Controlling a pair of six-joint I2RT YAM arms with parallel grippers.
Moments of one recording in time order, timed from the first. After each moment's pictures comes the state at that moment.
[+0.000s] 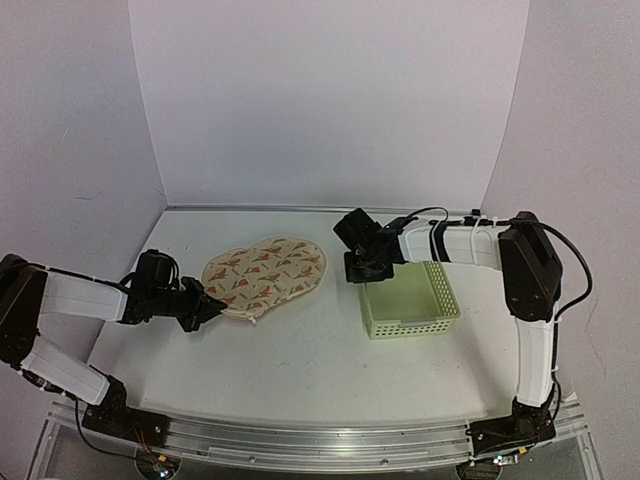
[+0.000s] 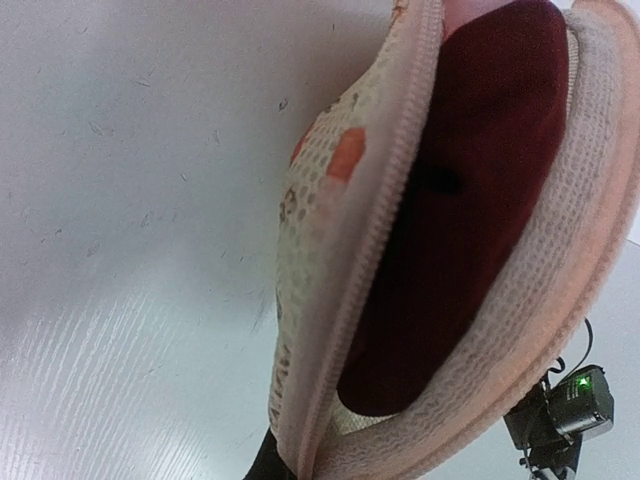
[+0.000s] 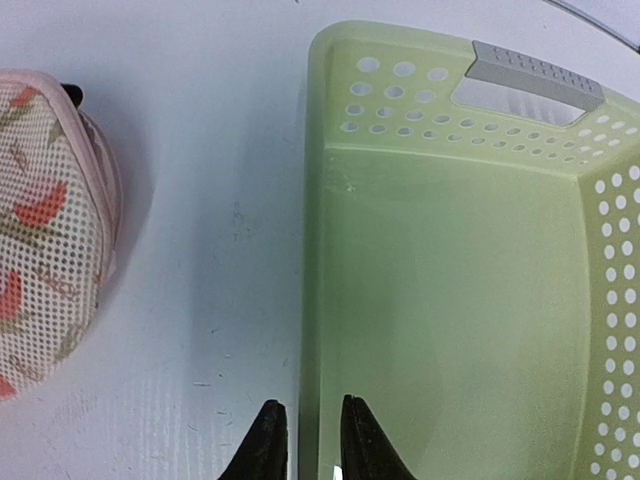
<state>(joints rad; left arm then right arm) -0.35 1.37 0.47 0.18 0.53 -1.32 0.79 2.05 1.52 -0.53 0.43 0.57</state>
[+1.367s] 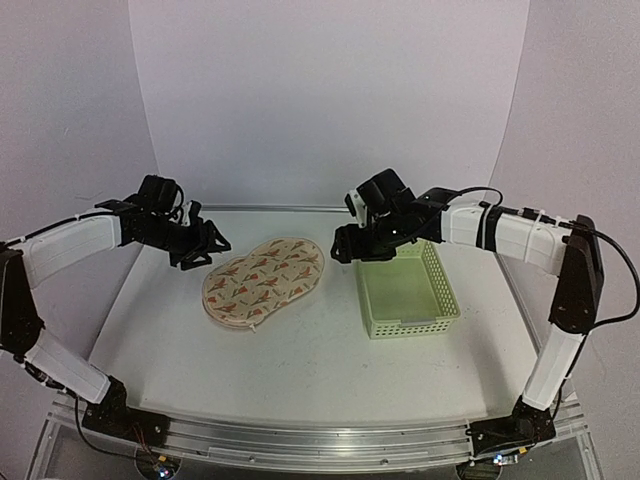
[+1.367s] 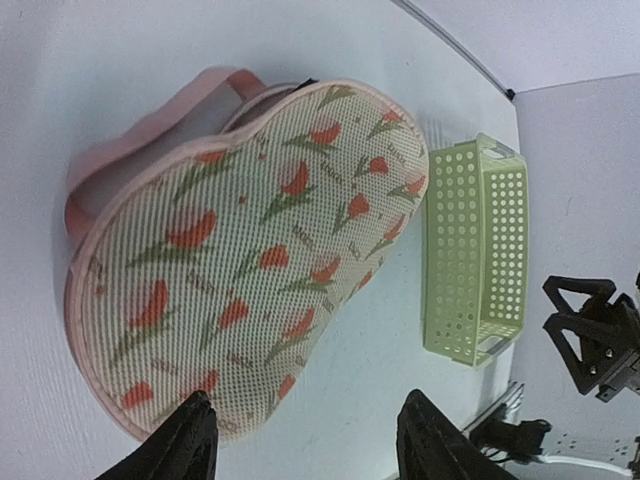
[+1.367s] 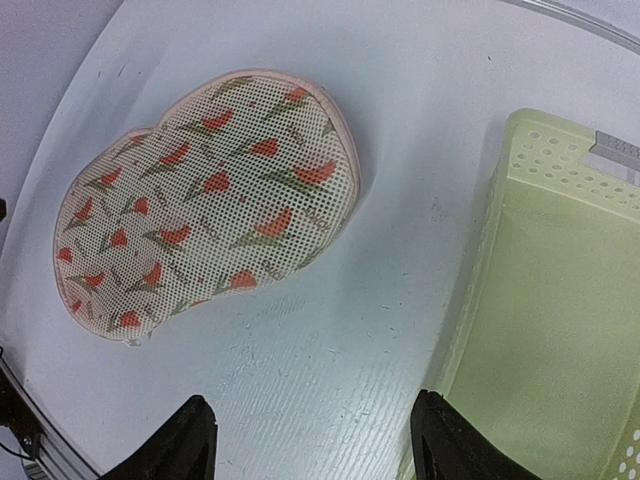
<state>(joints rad) -0.35 1.40 1.08 -0.52 0.42 -0.66 0.79 1.80 1.51 -0.56 0.02 0.46</state>
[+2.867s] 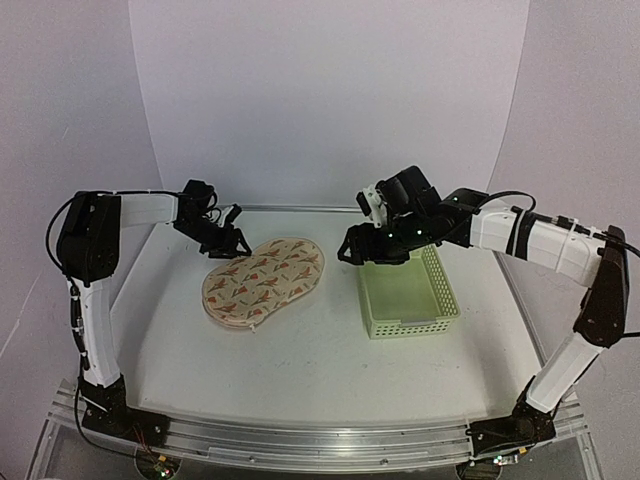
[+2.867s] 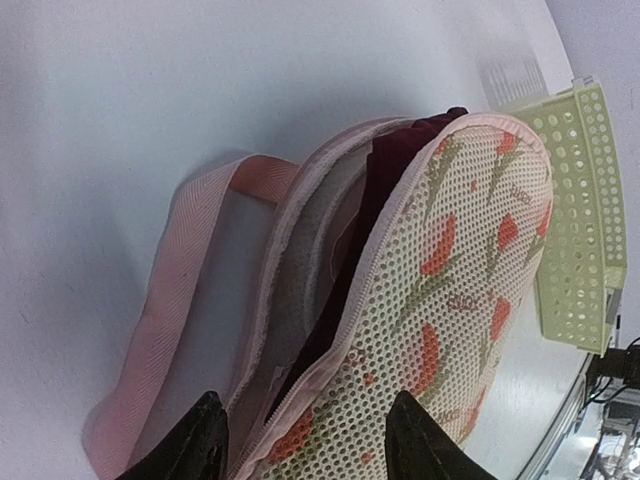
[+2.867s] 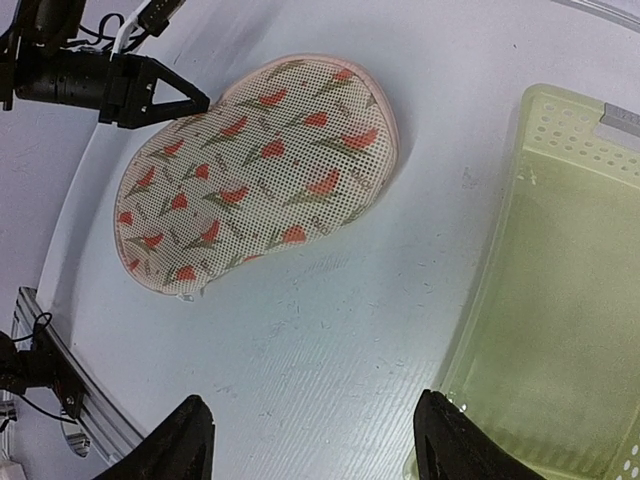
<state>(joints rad) -0.26 2.08 1.56 -0.55 0.57 -0.10 0.79 1.64 1.40 -0.56 -0.09 0.49</state>
